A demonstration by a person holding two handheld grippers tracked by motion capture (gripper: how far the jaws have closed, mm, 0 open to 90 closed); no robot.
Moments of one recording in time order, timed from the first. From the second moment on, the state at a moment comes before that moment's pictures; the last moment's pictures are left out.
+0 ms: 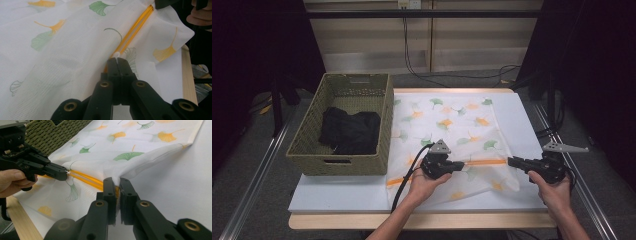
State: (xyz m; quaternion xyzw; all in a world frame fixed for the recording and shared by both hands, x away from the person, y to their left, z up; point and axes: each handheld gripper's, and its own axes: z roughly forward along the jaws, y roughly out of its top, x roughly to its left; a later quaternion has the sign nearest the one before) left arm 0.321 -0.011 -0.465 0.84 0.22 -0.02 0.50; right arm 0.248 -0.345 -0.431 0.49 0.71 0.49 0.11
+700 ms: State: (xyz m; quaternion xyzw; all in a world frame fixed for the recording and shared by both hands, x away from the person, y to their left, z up) left arm 0.317 -0.001 -0.466 0.84 0.22 -0.01 0.49; right arm 0.247 -0.345 -0.431 0.50 0.71 0.49 0.12
